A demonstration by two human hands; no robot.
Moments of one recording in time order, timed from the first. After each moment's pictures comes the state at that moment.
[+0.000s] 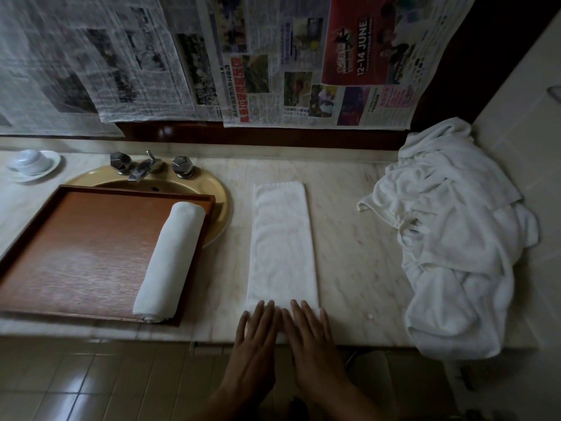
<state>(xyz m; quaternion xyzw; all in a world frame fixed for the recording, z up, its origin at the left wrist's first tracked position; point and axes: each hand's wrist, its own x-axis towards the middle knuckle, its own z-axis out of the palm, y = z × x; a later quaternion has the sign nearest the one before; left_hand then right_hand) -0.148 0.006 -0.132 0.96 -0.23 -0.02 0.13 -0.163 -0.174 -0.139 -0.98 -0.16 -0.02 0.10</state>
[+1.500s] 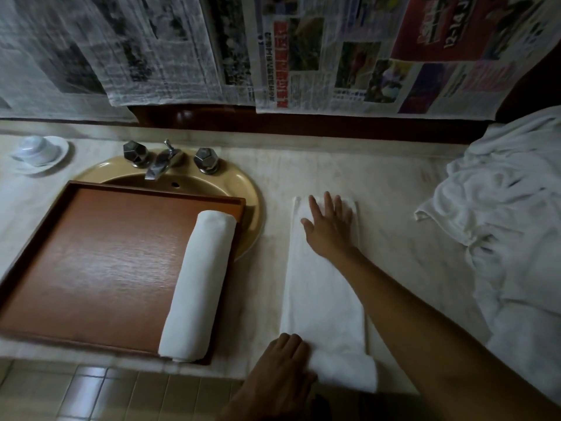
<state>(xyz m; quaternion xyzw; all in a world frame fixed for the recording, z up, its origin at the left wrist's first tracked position) -0.077 0.052 -0.148 0.90 -0.33 -0.11 0.27 0.169 -0.130 -0.142 -0.99 0.02 0.10 0.11</state>
